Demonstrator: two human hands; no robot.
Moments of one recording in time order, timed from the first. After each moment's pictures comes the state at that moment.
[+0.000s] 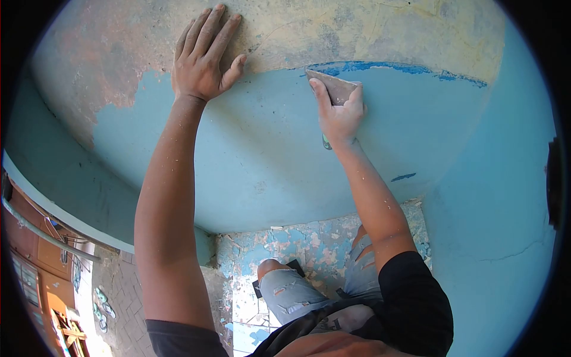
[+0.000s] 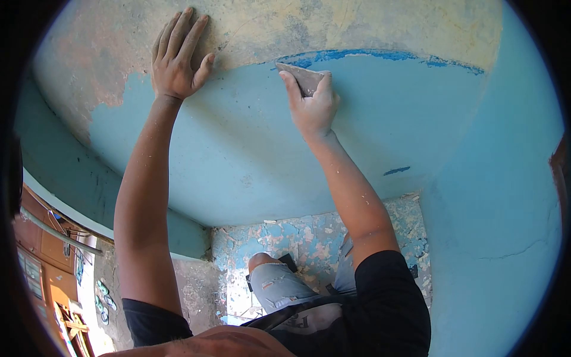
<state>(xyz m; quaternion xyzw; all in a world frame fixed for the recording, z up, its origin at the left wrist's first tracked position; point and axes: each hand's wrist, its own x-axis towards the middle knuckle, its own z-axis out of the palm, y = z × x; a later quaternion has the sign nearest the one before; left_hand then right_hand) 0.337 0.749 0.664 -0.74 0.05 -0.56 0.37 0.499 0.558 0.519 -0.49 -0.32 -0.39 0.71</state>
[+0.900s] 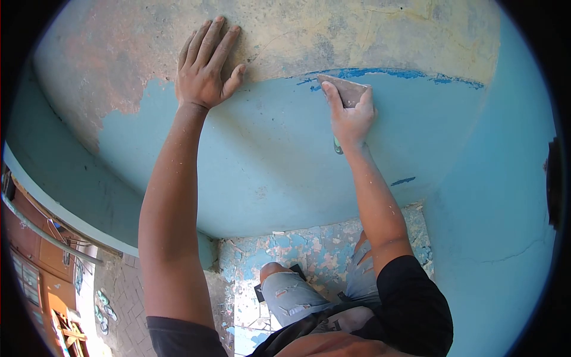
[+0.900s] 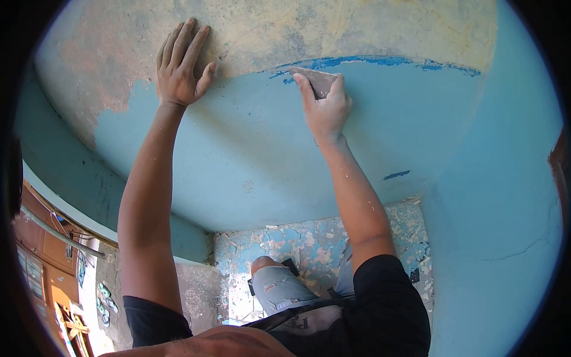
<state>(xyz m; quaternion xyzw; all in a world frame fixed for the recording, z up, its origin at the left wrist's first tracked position) 0.337 0.749 0.663 -0.74 0.03 -0.56 0.36 0.499 0.546 0.522 -0.51 -0.34 -0.40 0.68</state>
